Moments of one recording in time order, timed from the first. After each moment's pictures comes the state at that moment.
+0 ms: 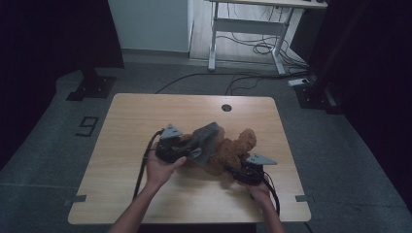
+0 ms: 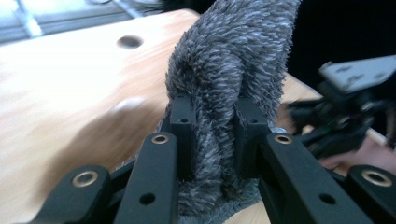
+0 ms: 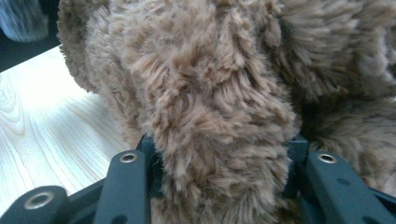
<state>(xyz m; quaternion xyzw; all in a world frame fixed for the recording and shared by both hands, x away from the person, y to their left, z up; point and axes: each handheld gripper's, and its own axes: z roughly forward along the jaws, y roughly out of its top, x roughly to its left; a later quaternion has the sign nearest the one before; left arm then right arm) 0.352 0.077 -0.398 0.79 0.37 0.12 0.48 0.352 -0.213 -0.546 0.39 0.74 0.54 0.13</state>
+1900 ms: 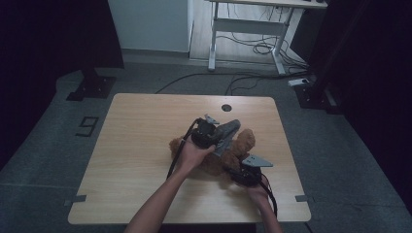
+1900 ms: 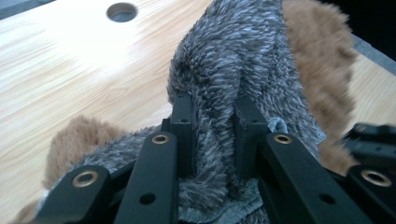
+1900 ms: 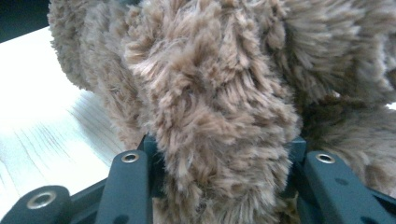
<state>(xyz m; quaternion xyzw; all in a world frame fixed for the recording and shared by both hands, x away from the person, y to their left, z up) 0.416 0.007 -0.427 0.83 0.40 0.14 0.37 0.345 -0.202 -0.541 0.38 0.75 0.51 0.18</state>
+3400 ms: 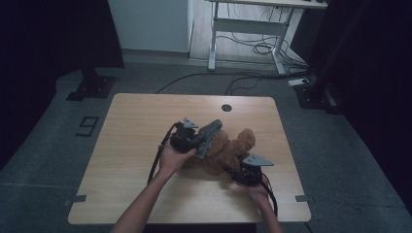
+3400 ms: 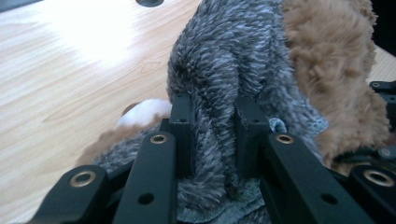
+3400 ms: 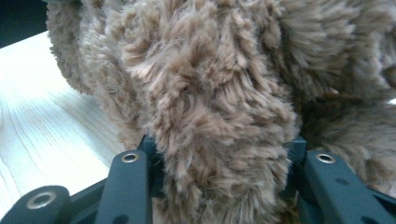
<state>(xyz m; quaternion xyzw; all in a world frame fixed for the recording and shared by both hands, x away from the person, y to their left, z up) 0.402 0.069 -0.430 0.82 0.40 0.13 0.38 0.347 -0.204 -0.542 0.38 0.75 0.52 0.17</state>
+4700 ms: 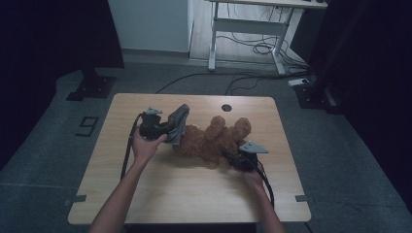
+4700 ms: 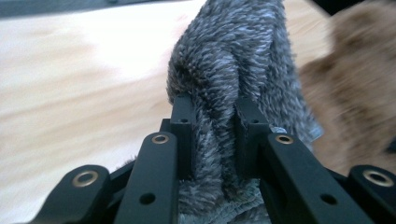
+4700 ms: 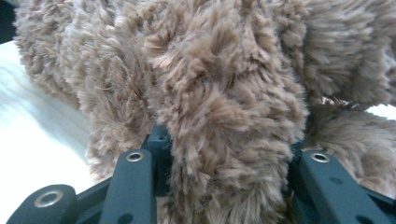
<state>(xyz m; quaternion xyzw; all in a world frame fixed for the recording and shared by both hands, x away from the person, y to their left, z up) 0.441 0.157 -0.429 0.76 0.49 0.15 0.41 0.400 -0.197 -0.546 0.38 0.74 0.52 0.20</state>
